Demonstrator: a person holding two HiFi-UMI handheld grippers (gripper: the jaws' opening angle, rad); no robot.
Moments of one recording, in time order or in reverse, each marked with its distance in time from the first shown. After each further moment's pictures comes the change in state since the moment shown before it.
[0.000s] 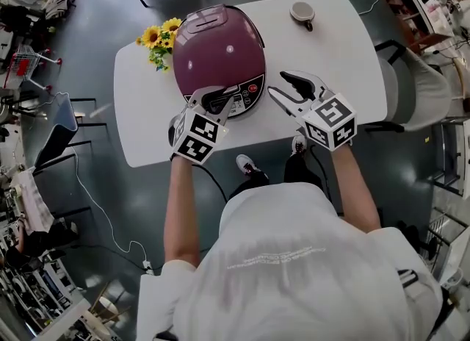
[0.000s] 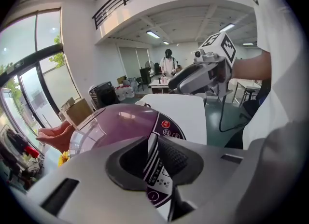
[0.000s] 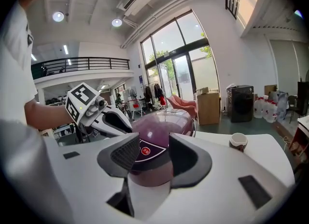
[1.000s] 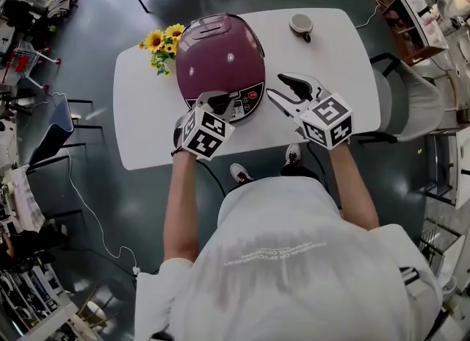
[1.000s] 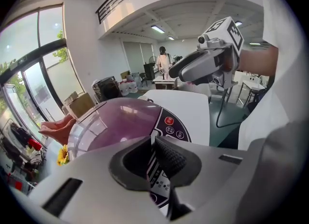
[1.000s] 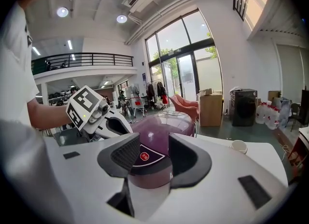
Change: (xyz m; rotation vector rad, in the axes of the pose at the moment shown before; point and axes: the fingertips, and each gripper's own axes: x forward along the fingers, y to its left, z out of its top) left arm 0.017 0.000 -0.008 -0.048 0.059 0.026; right arm 0.003 -0.003 0.014 -0.056 0.029 0.019
